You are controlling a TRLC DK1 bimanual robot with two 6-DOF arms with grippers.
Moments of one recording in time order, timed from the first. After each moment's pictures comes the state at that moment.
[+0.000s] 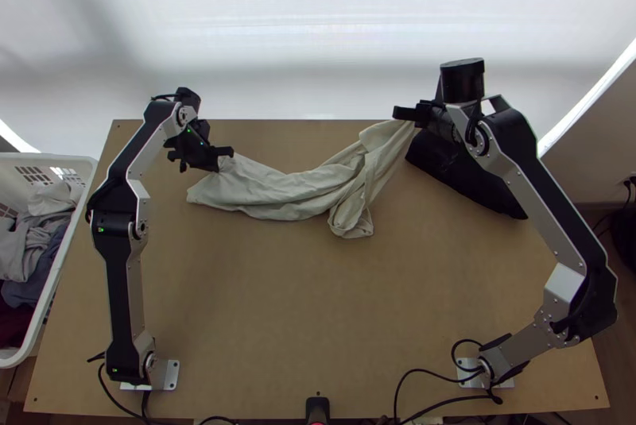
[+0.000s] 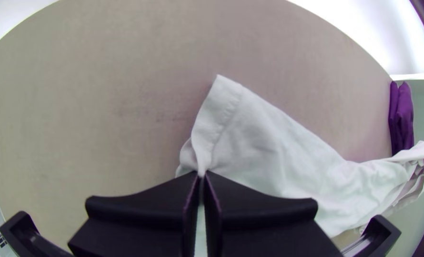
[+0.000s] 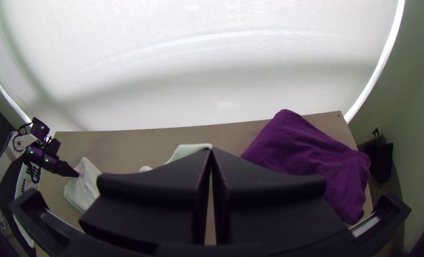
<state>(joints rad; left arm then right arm) -0.05 2.36 2.19 -1.15 0.16 -0.07 0.39 1.68 1.80 -0.75 0.22 0.36</state>
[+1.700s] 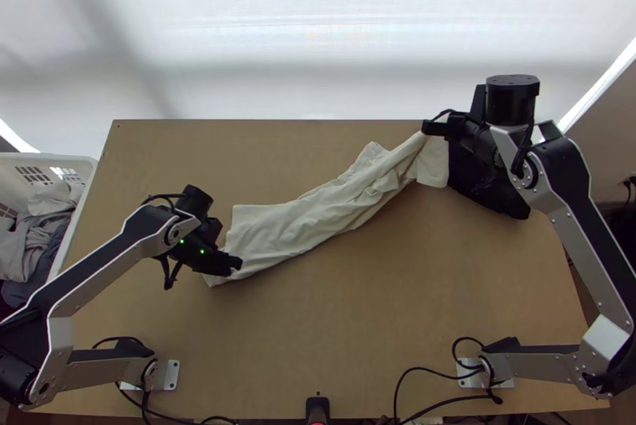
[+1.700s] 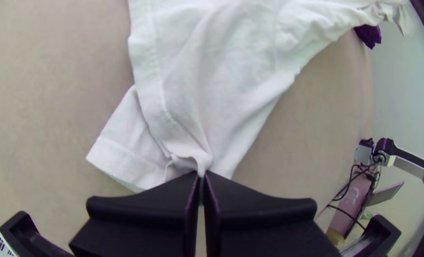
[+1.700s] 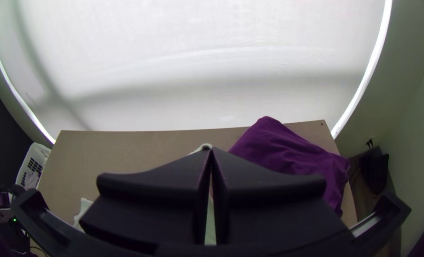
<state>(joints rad) -0.36 1.41 0.95 -0.95 0.33 -0.16 0.35 1.43 1.63 -0.73 0.20 0.28</state>
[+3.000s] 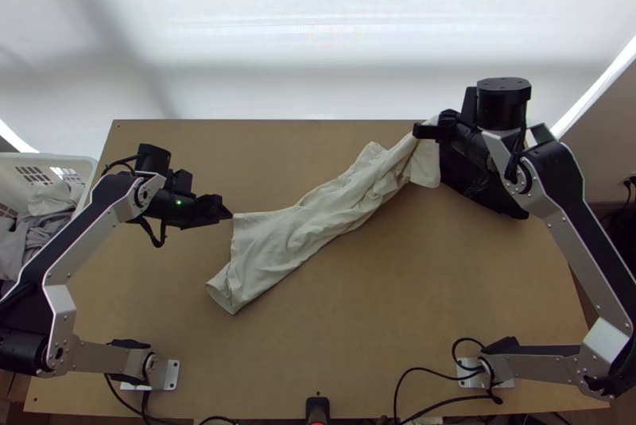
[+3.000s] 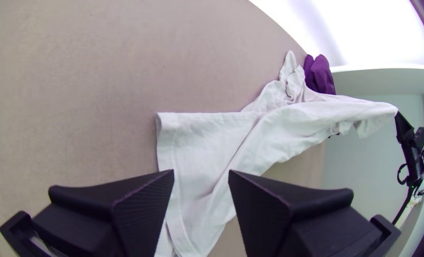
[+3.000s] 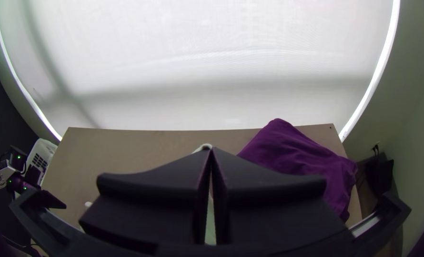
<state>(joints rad) -0.09 1.52 1.14 -0.79 0.55 -0.27 0.39 1.43 1.62 -0.71 0.20 0.29</state>
